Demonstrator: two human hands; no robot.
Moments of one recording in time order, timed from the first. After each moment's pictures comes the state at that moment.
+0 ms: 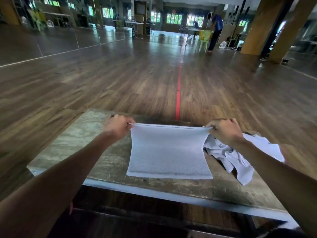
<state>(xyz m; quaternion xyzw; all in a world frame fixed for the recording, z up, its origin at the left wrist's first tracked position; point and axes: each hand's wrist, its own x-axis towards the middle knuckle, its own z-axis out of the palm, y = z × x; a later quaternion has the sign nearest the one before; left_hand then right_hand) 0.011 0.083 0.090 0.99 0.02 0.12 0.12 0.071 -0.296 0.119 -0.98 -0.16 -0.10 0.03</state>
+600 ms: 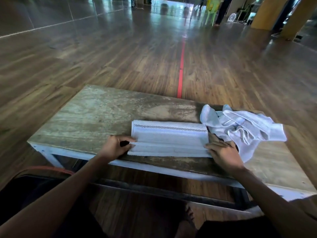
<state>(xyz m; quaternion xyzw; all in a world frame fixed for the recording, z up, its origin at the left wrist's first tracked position) -0.066 0.083 -0.048 0.92 0.00 0.05 0.40 0.002 -0.337 -0.030 -0.95 -0.25 -0.16 0.06</state>
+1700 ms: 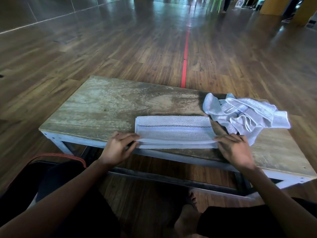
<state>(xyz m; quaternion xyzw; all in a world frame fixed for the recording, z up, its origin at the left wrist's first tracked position) -0.123 0.064 -0.050 0.92 -0.18 0.30 0.19 -0.037 -0.357 -0.027 -0.92 -0.27 -0.25 0.12</state>
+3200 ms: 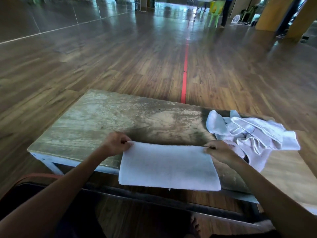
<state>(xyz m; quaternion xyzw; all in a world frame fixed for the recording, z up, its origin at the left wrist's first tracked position) -0.035 0.097 -0.008 0.95 0.04 -0.01 0.31 0.042 -0.286 0.000 -0.93 -0.10 0.14 0.32</state>
